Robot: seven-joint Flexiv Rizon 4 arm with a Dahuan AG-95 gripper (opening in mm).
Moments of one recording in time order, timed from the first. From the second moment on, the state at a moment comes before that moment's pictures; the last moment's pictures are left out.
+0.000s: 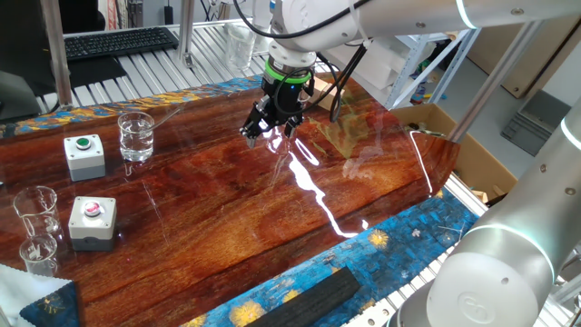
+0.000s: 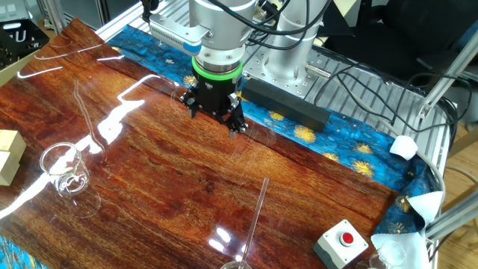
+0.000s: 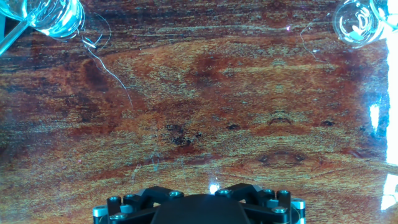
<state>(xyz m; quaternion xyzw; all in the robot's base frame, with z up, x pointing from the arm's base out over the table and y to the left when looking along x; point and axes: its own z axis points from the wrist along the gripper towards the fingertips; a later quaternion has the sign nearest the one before) 0.500 0.000 0.171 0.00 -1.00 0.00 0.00</state>
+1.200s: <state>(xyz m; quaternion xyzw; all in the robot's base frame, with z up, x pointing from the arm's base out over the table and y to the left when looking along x) 0.500 0.002 0.171 -0.09 -1.00 0.00 0.03</state>
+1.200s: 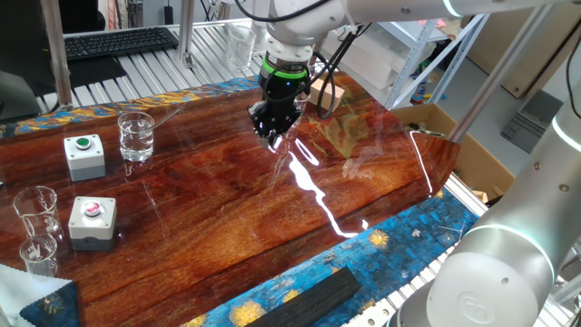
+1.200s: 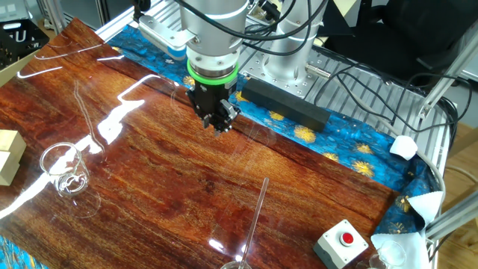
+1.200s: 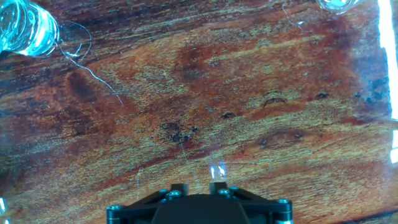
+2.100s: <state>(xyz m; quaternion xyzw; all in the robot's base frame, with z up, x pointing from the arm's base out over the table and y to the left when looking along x) 0.498 0.027 0.170 -0.14 -0.99 -0.01 0.03</state>
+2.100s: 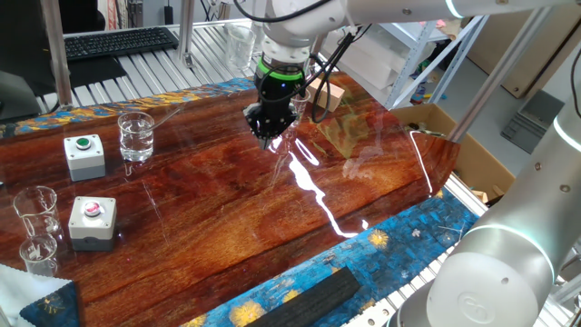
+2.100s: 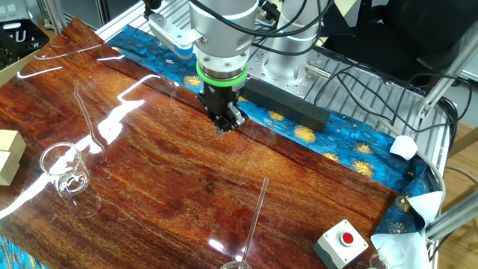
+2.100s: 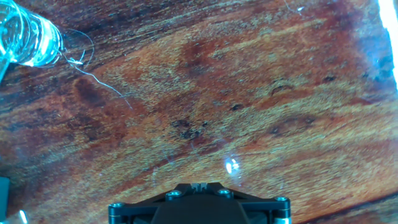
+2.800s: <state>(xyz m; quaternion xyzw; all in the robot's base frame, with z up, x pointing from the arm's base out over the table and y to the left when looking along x) 0.493 0.049 0.168 -0.20 -0.98 -0.03 0.03</state>
